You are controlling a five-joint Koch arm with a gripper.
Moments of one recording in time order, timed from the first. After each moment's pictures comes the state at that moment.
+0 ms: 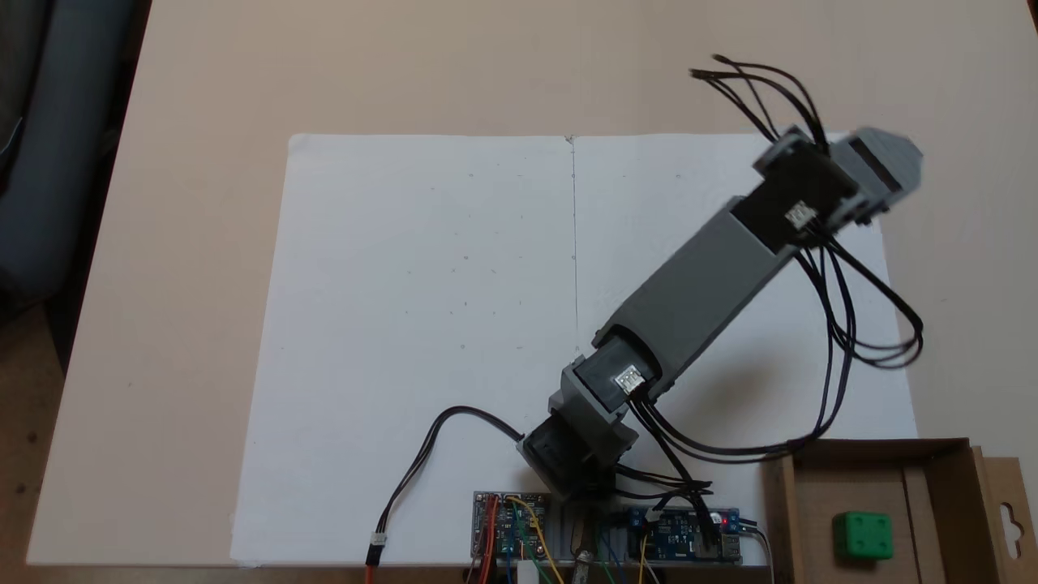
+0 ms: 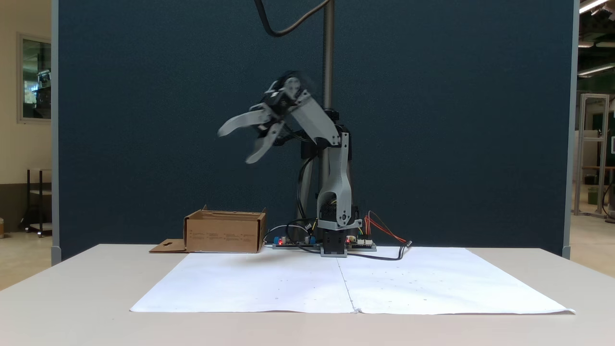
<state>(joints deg) 45.4 90.9 49.0 64.4 5.4</state>
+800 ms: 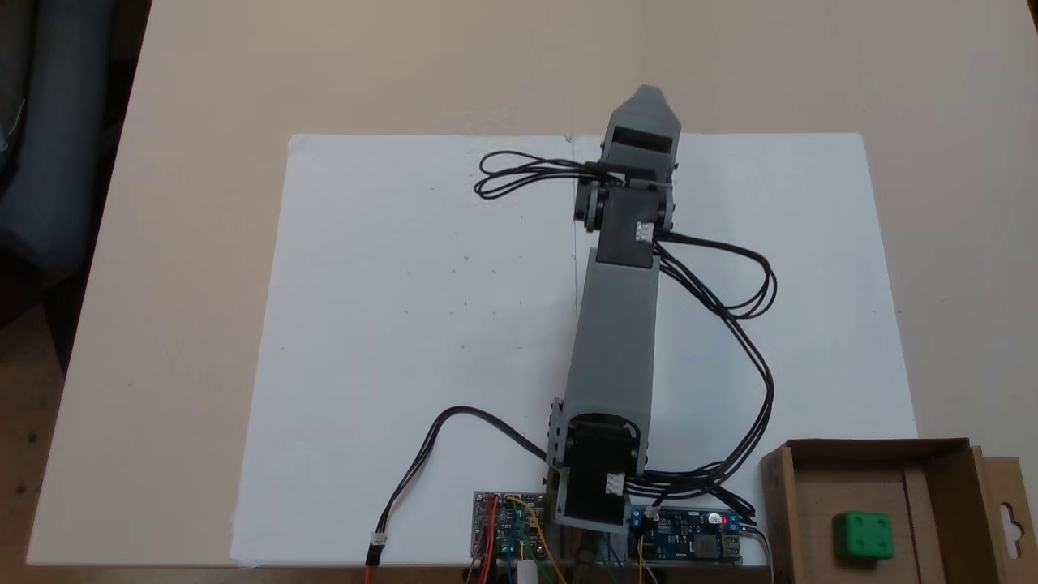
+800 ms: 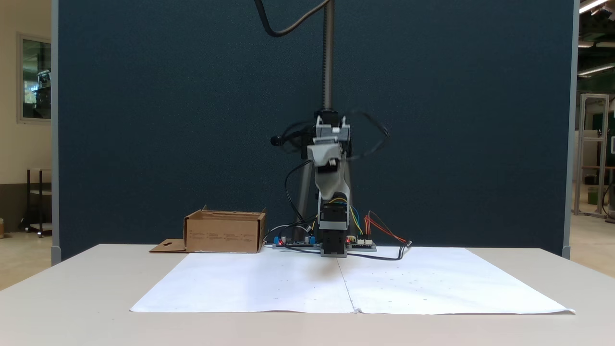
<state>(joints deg) 6.7 115.4 105.7 22.8 5.4</state>
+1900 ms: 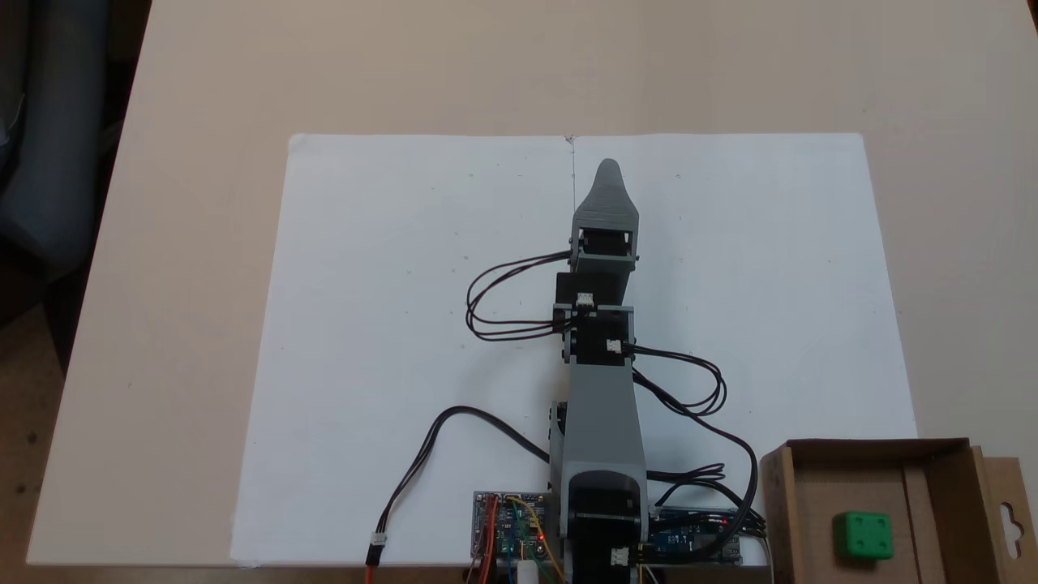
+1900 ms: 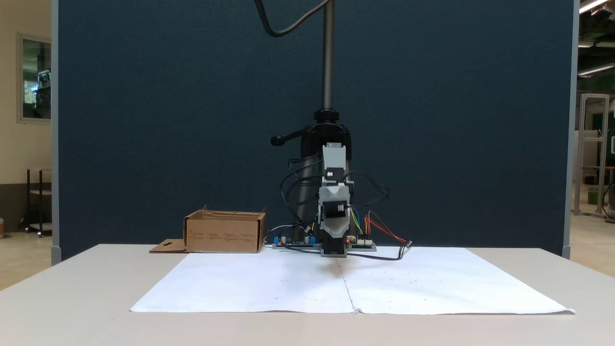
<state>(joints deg) 2.0 129.4 158.6 -38.8 4.0</state>
